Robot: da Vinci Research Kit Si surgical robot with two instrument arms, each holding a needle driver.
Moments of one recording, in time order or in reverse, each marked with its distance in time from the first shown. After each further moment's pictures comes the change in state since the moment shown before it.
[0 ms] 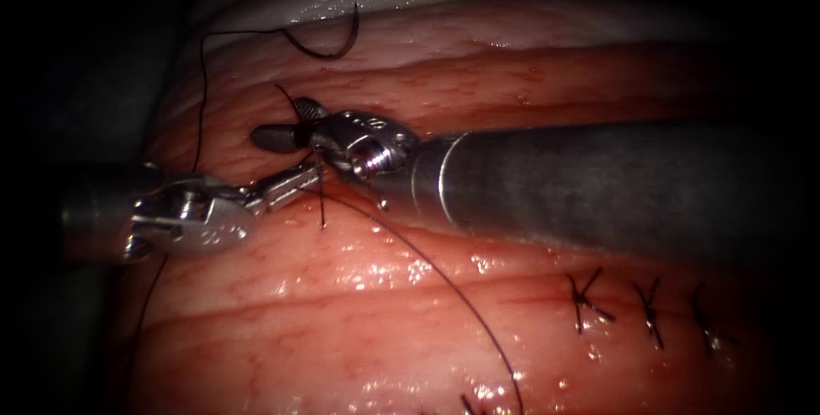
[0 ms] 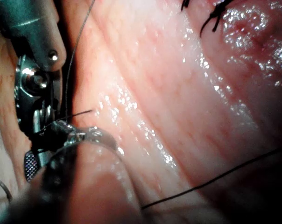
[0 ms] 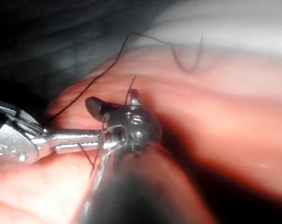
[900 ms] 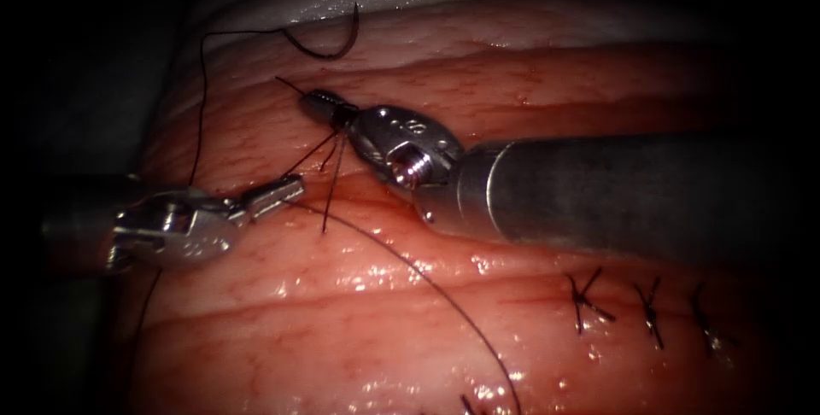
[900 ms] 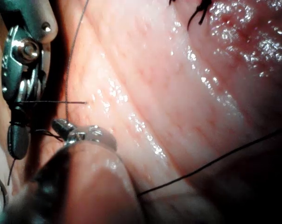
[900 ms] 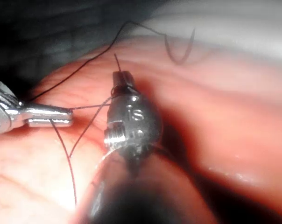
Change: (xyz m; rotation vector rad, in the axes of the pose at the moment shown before) right arm 0.000 0.000 -0.004 0.022 0.117 -0.114; left arm -0.001 0.000 -0.002 -0.011 0.011 -0.004
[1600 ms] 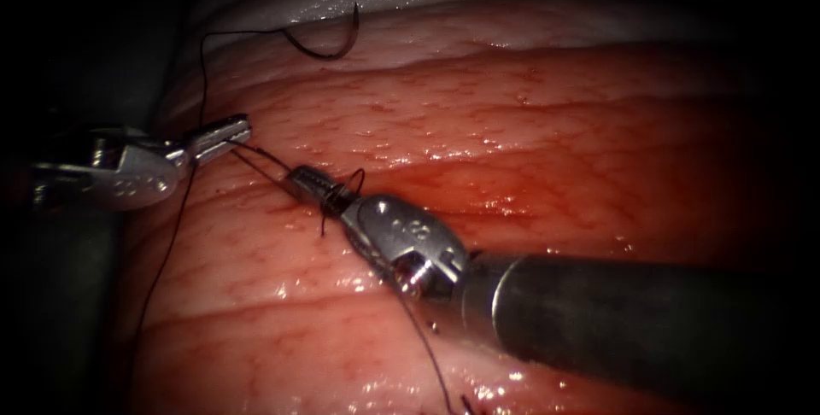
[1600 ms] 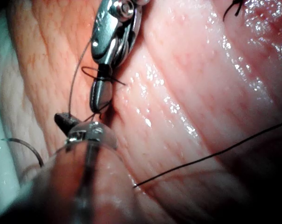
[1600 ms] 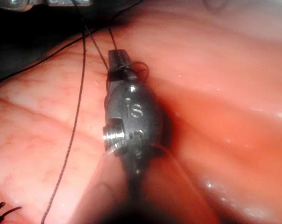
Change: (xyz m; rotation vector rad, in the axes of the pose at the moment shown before) right arm -0.006 -0.003 -0.006 0.127 -0.019 0.088; left arm -0.001 -0.008 -0.002 0.016 -0.003 -0.091
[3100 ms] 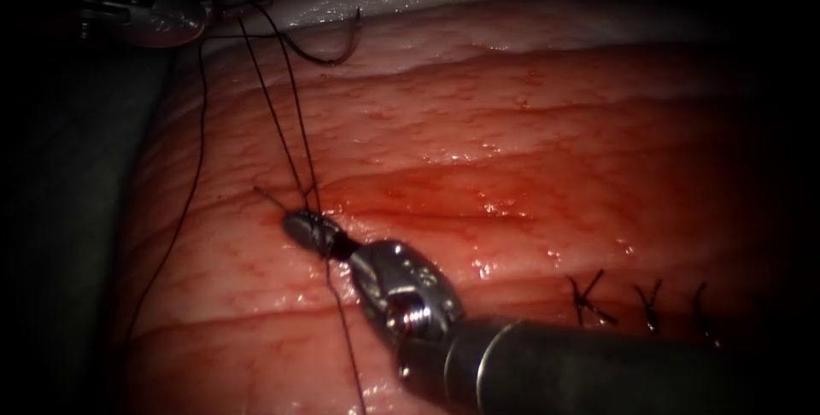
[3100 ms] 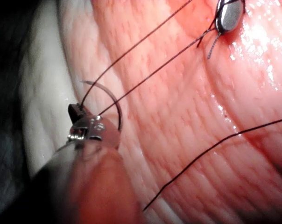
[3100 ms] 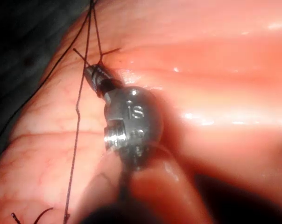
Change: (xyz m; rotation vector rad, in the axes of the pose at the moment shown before) right arm -0.004 -0.004 -0.006 0.149 -0.002 0.272; left arm -0.014 -0.009 0.010 -0.016 -0.083 -0.029
